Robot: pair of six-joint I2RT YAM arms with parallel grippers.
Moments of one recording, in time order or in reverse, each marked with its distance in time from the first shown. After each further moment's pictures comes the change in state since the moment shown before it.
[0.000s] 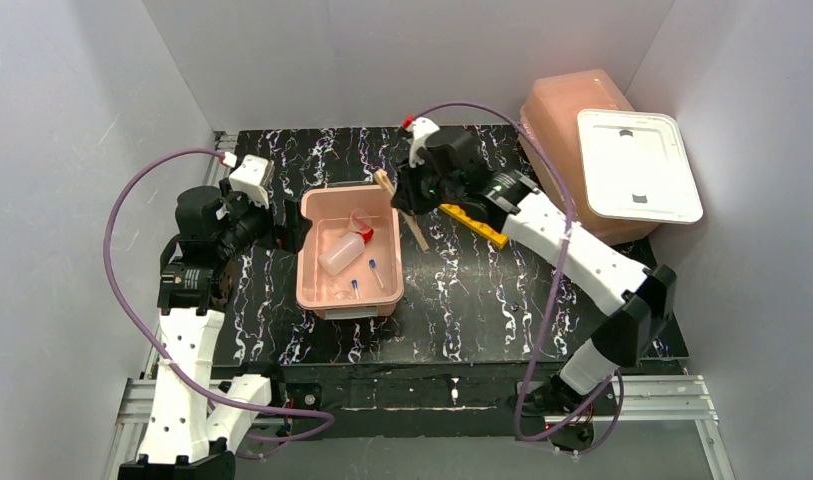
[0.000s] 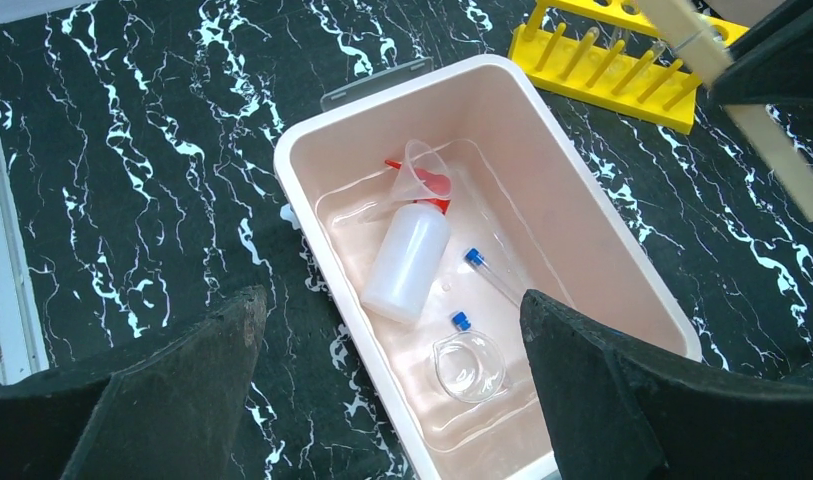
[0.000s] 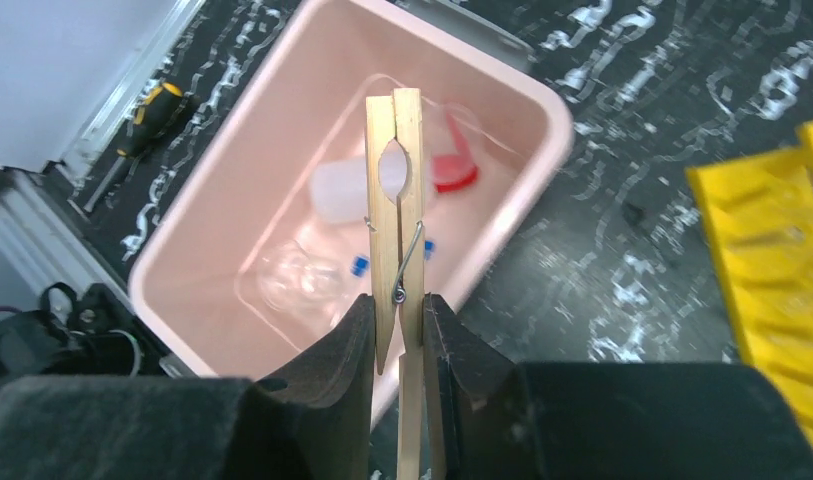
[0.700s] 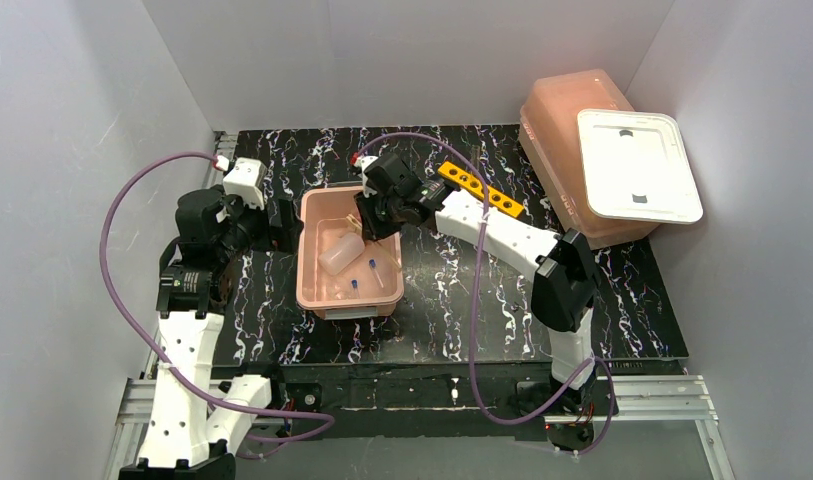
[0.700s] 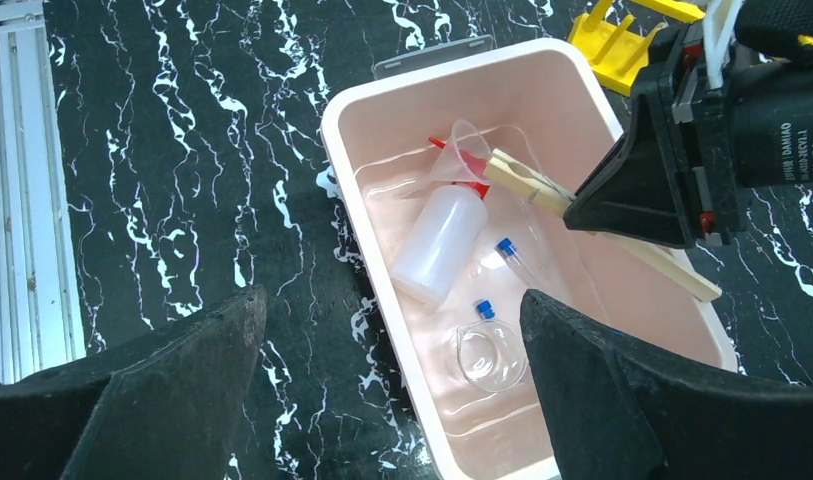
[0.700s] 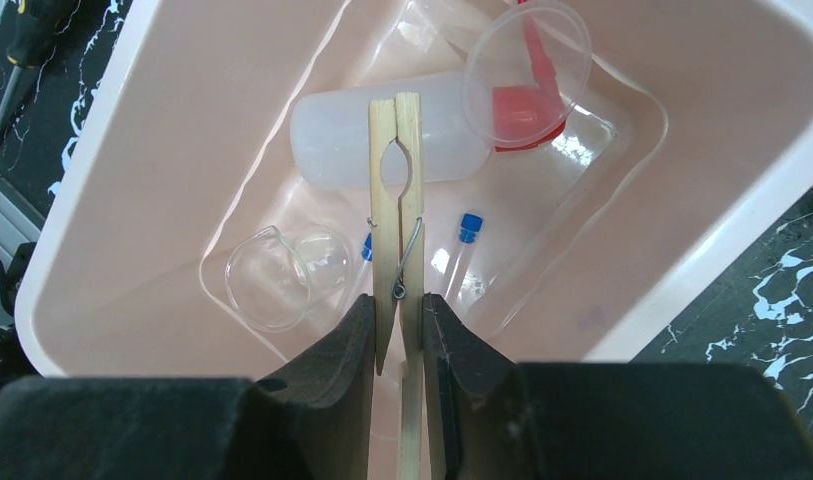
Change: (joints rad) left arm 0.000 -0.012 -0.003 -0.040 -0.119 -0.039; right arm 0.107 0.386 0.185 -0.063 -0.024 0.051
